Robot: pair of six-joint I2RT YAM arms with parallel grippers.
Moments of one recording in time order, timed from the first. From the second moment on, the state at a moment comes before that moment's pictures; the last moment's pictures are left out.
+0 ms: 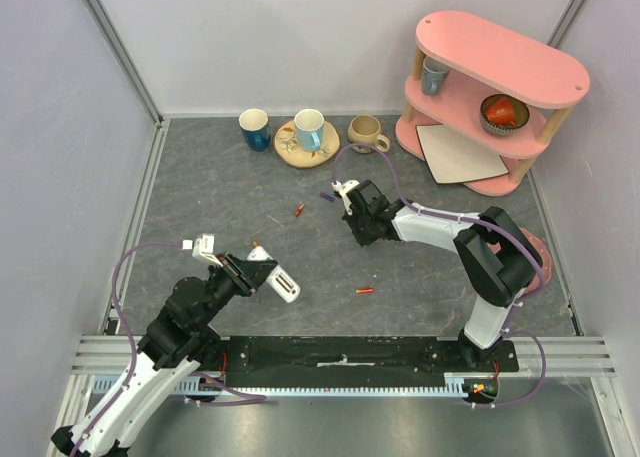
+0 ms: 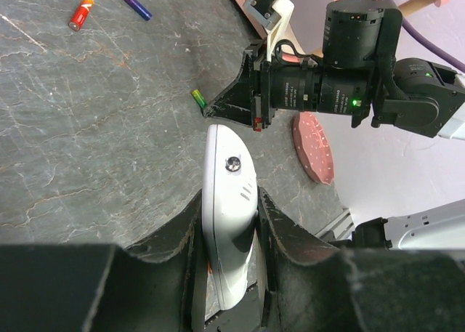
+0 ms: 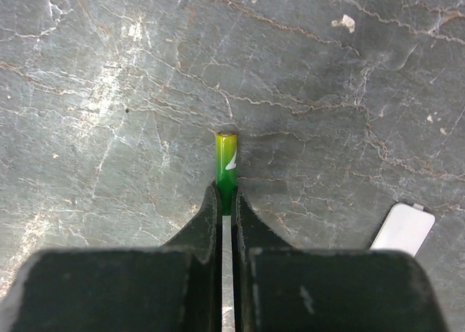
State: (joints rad) left arm -0.65 0.01 0.20 -0.33 -0.05 -0.92; right arm 0.68 1.78 1.03 -0.27 0.07 0.05
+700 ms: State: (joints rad) left arm -0.65 0.63 0.18 0.33 0.03 -0.97; right arm 0.86 1.17 1.02 -0.39 -0.02 0.35
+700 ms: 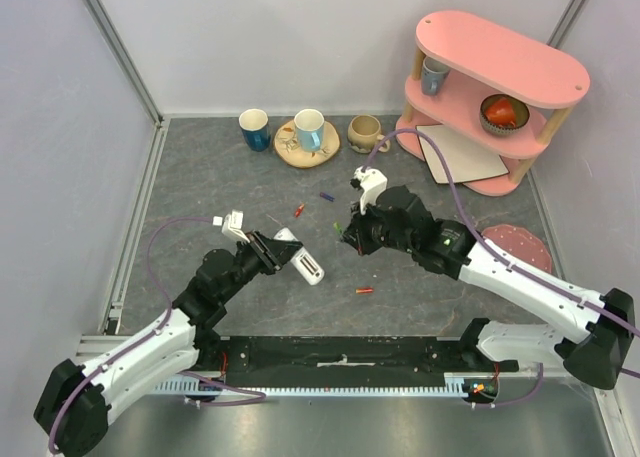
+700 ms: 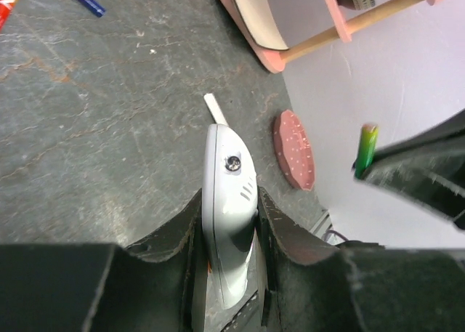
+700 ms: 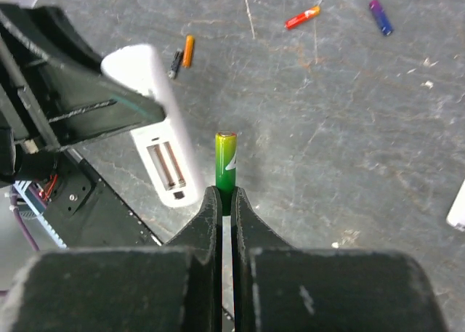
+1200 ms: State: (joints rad) left arm -0.65 0.96 0.18 0.73 0.17 -1.06; right arm 1.05 1.21 1.02 -0.50 0.05 0.43
